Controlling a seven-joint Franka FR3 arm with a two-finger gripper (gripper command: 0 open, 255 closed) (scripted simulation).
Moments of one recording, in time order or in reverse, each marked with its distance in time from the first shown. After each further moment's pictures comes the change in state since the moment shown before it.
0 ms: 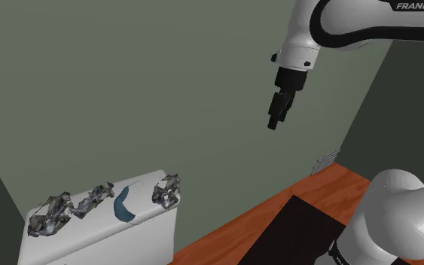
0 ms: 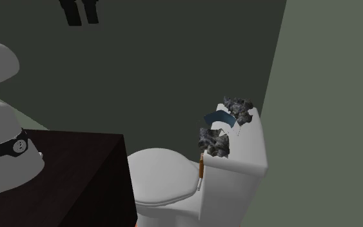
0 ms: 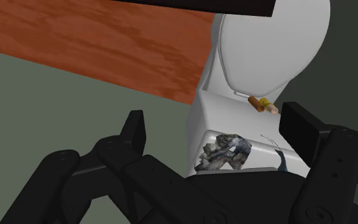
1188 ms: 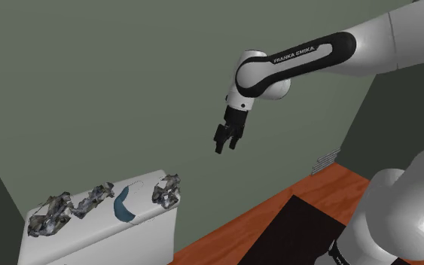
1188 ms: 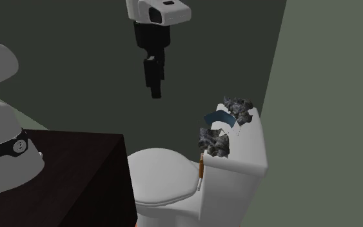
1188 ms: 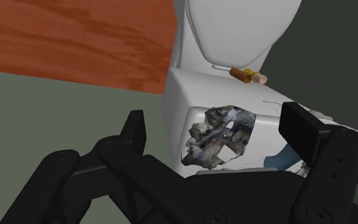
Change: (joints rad) arm 0.039 0.499 -0.019 0.005 0.196 0.479 -0.022
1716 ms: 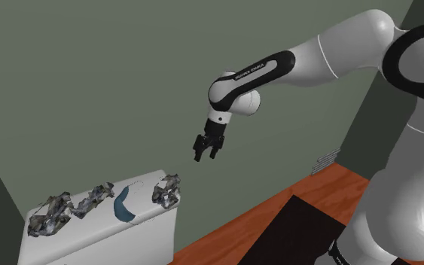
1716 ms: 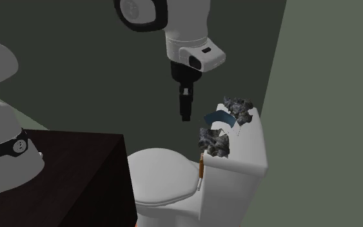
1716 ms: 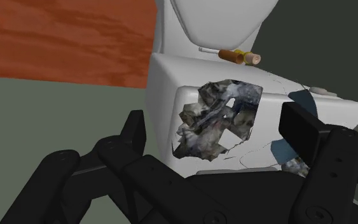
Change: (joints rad) arm 0.018 0.308 0.001 0.151 0.141 0.144 -0.060
